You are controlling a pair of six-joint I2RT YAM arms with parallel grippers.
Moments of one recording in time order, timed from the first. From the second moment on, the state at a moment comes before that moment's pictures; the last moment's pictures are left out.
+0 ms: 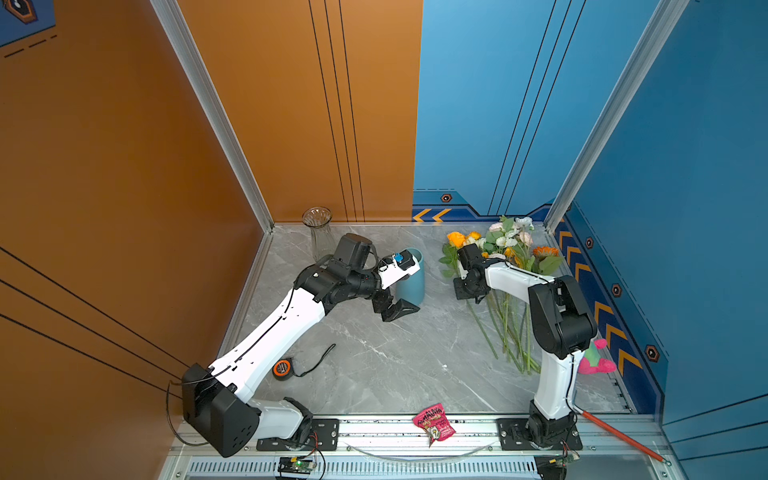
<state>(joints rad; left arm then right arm) -0.54 1.34 1.30 -0.67 0.66 0.46 0.34 1.98 1.32 -0.56 0.09 0.15</state>
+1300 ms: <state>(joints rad) -0.23 1.32 1.30 -0.61 0.87 0.41 0.45 1.43 1.49 0.03 -0.17 0.31</state>
